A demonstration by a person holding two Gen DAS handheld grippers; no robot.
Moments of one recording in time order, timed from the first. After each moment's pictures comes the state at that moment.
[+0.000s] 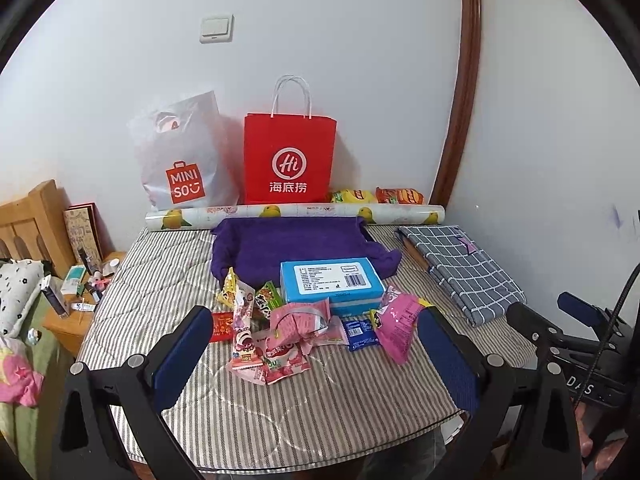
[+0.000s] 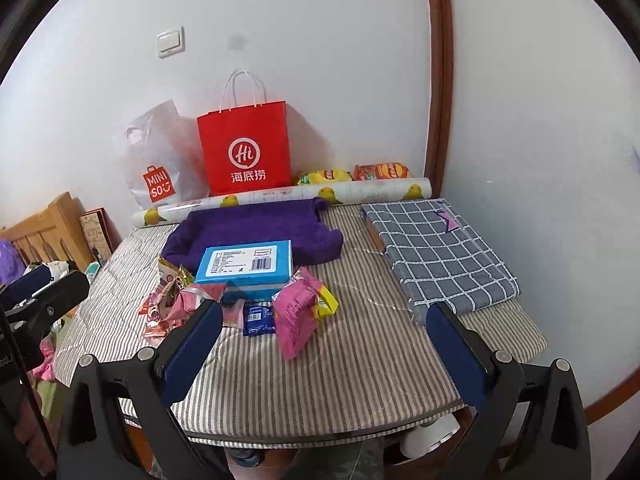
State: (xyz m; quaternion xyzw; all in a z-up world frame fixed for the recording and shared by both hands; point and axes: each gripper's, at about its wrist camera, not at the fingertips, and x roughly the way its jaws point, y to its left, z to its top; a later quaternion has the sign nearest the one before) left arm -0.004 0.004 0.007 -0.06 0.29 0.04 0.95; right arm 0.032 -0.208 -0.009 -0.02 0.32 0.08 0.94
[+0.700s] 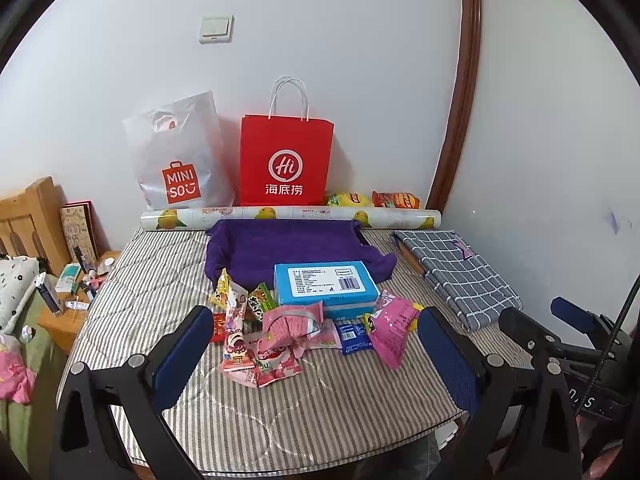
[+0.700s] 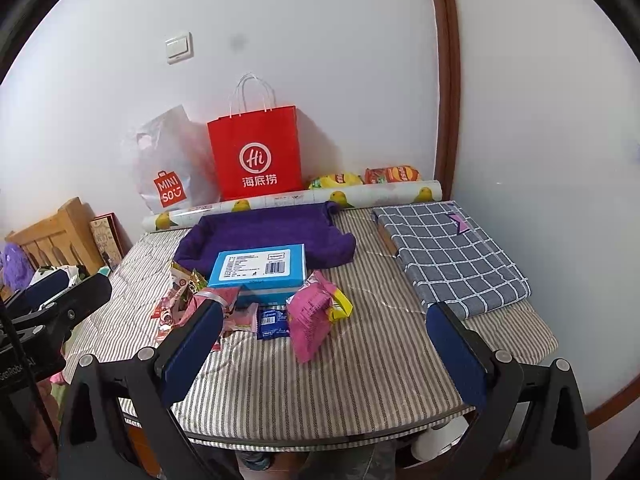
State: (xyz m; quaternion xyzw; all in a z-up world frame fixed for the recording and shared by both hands) left arm -0.004 0.002 0.004 -0.07 0.28 0.04 0.96; right arm 0.029 -0.204 -0.009 -0.01 0.32 0.10 0.94
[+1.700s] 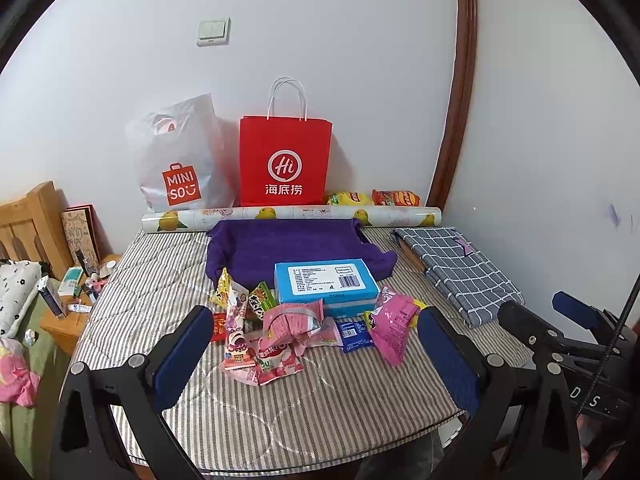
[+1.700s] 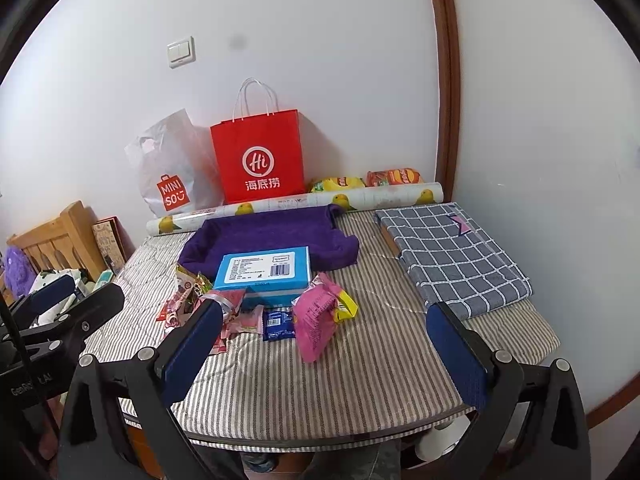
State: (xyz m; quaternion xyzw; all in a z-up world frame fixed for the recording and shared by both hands) left arm -0.008 -0.003 0.002 -0.06 0.28 0.04 0.96; right arm 0.023 -0.201 -0.006 0.00 0.31 0.10 0.94
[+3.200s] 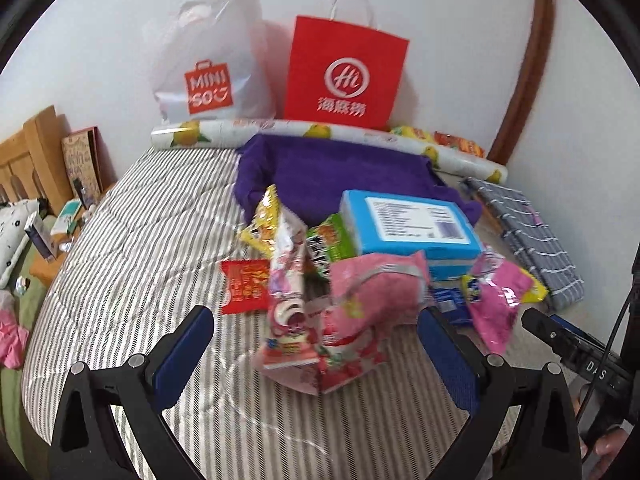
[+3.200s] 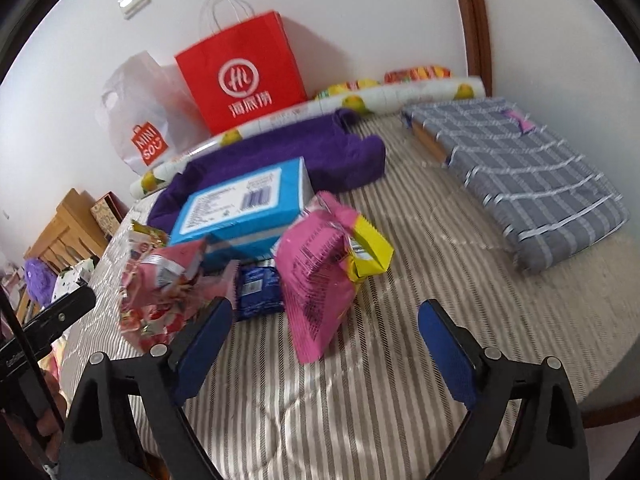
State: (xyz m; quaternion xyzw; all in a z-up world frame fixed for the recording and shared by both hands) left arm 0.079 0.076 -0.113 -0.11 0.39 0.08 0.91; right arm 0.132 -0.195 -0.148 0.08 0.44 0.14 0.89
